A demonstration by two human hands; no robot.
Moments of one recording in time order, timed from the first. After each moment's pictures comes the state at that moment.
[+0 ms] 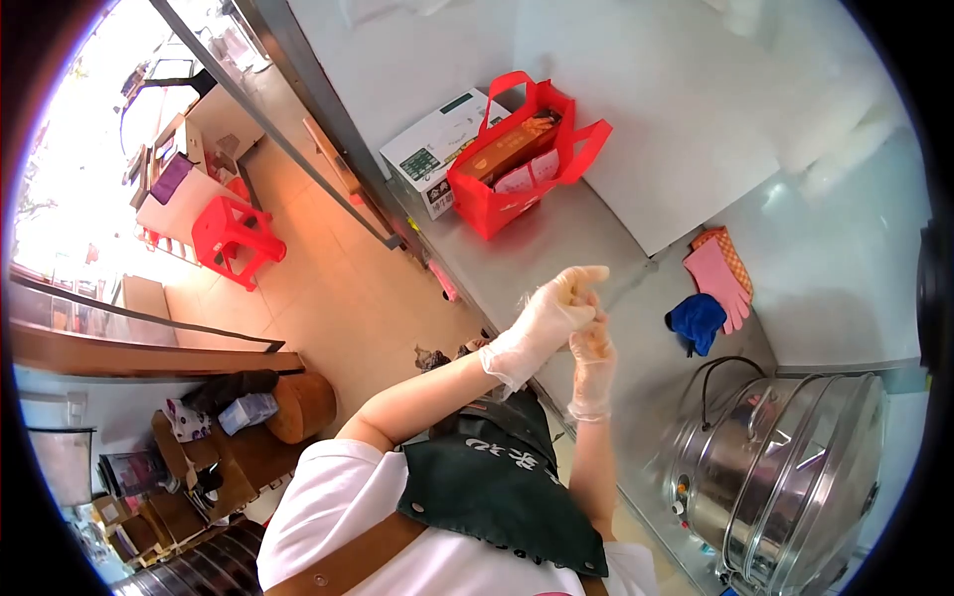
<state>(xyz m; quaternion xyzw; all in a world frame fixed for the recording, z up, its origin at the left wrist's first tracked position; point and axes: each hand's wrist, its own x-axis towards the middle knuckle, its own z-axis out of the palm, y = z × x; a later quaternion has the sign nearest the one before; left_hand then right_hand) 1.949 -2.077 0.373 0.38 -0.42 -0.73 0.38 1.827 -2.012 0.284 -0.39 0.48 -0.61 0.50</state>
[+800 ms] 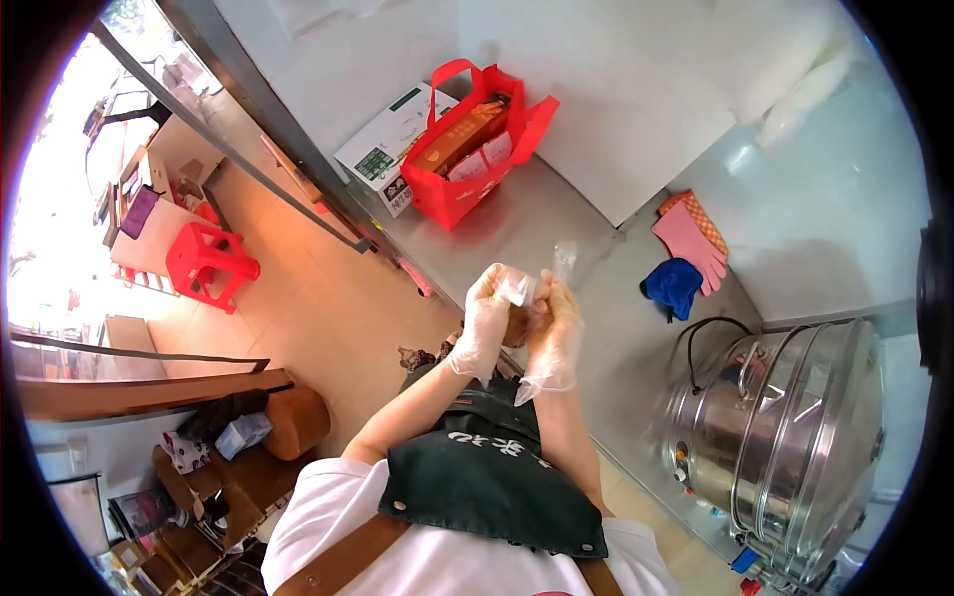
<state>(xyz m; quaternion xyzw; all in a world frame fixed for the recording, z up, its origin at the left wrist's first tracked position) 1.944 -2.057 0.314 0.29 -0.19 -0.74 0.57 1.861 -2.037 0.318 -0.03 0.40 -0.72 0.57</state>
